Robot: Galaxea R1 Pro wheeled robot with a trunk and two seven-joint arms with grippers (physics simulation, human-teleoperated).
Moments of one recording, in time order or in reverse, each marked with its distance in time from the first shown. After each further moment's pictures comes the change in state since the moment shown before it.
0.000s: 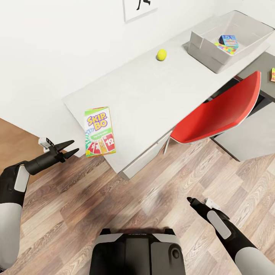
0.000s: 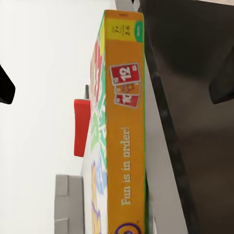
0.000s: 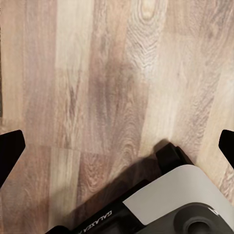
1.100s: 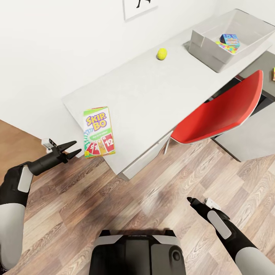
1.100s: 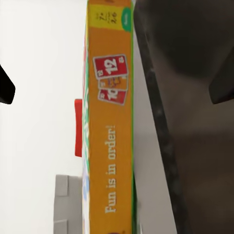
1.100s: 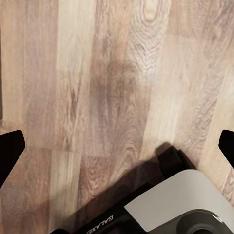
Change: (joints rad) left arm 0.004 -0.022 -0.001 0.003 0.000 -0.003 0.000; right arm 0.000 -0.003 0.000 0.000 0.002 0.002 0.005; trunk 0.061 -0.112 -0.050
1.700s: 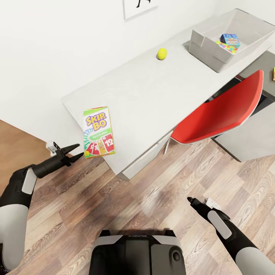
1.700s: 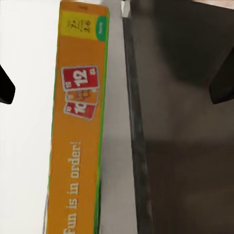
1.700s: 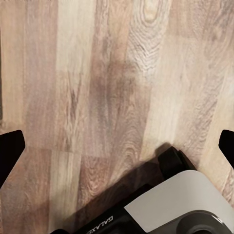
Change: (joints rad) left arm 0.005 -0.015 -0.001 0.052 0.000 0.003 0.014; right arm 0.000 -0.002 0.000 0.000 -0.001 0.002 0.001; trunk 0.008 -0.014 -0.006
